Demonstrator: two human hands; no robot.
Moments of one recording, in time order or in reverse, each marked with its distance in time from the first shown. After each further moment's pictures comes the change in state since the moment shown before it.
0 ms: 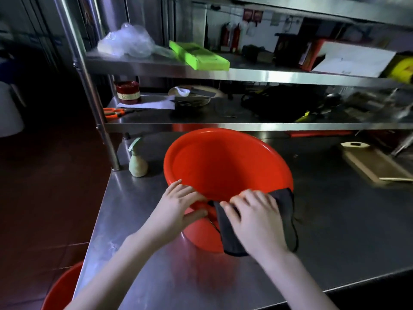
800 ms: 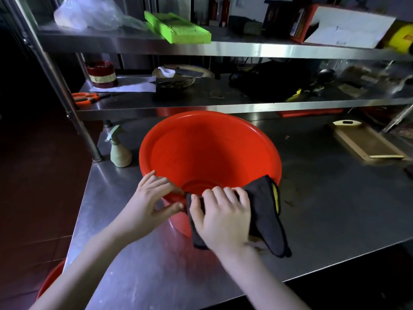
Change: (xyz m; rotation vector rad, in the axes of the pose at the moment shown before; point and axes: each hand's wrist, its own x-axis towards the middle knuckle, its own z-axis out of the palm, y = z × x) left_hand 0.003 -0.014 0.007 -0.094 0.033 -0.009; right_hand -0.002 -0.031 0.035 0.084 0.257 -0.022
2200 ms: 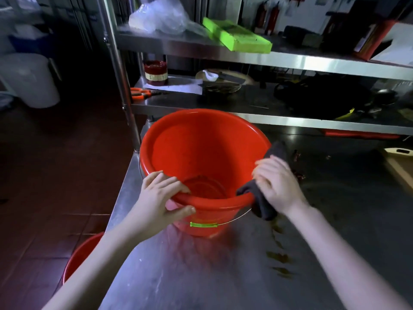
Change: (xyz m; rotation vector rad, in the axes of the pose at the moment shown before) left_hand -0.040 -0.021 -0.042 0.212 0.104 -0.147; right_hand 0.085 0.071 0.036 0.224 -0.354 -0.295
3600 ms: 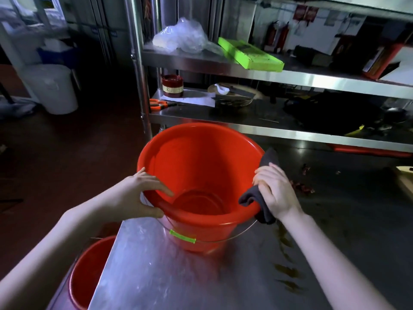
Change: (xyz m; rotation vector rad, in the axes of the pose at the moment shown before) left_hand -0.006 -0.042 -0.090 -0.116 -0.346 -0.070; right_hand 0.013 -0.017 0.011 0.122 0.036 0.042
